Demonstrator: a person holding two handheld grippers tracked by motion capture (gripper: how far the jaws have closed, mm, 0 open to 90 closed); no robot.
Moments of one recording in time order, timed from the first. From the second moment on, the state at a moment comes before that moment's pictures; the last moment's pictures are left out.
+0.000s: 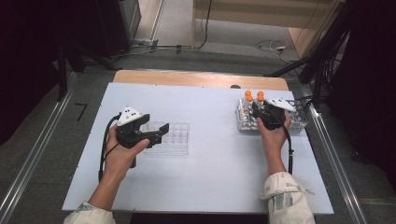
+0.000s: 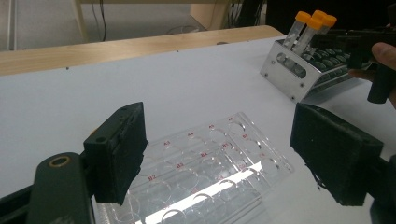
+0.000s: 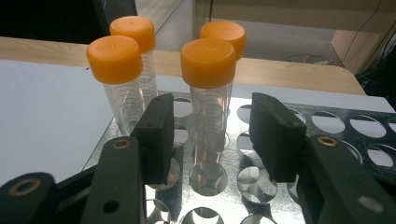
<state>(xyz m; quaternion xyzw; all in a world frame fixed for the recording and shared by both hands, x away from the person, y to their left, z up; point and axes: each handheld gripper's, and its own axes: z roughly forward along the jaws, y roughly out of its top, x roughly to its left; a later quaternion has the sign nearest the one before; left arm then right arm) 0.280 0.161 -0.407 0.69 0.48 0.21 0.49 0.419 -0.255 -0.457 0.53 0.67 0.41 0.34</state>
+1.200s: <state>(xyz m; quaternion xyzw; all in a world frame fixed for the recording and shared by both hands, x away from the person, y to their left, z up) 0.276 0.156 -0.404 0.70 0.47 0.22 0.49 0.410 -0.259 -0.420 0.51 0.65 0.43 0.36</state>
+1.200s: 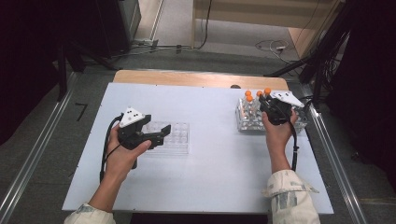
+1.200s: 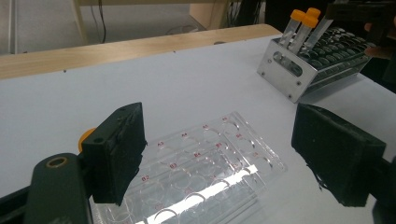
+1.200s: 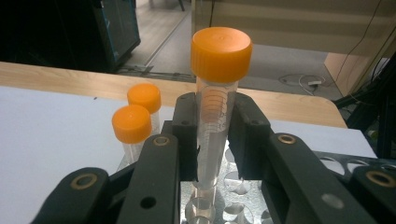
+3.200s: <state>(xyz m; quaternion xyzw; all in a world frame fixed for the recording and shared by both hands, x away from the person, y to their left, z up) 0.304 0.056 -0.394 0.74 0.40 0.18 0.51 0.320 -0.154 -0.434 0.36 0.77 0.47 0.23</state>
